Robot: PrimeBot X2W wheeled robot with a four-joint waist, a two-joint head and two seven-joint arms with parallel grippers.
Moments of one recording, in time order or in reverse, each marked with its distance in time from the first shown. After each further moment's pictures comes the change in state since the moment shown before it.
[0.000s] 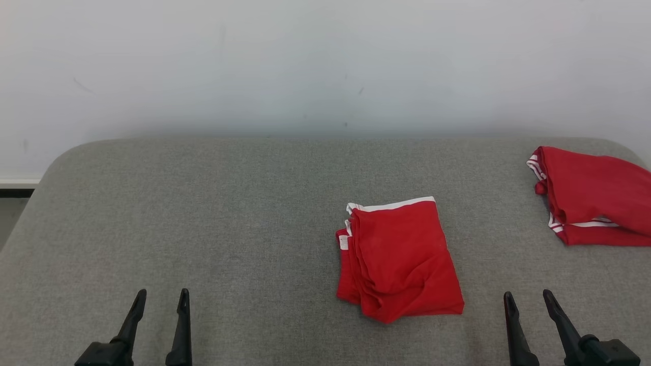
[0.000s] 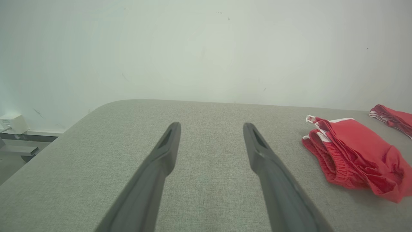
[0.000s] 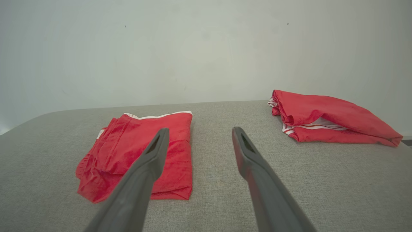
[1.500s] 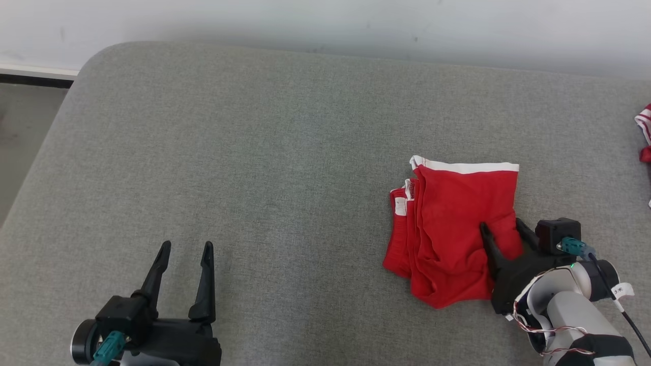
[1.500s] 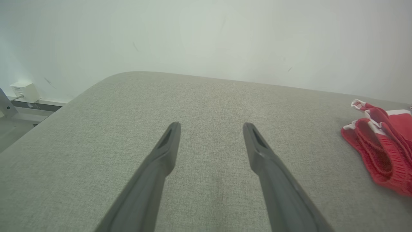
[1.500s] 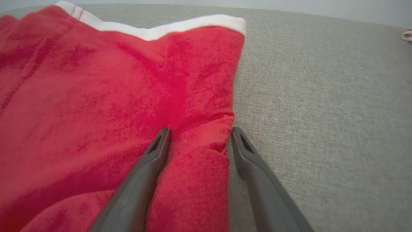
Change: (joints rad) left arm -0.163 -0.023 -0.073 0.072 -0.039 0.008 -0.031; right arm -0.619 -0.120 0.218 0.733 0.099 0.000 0.096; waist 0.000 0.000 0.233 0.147
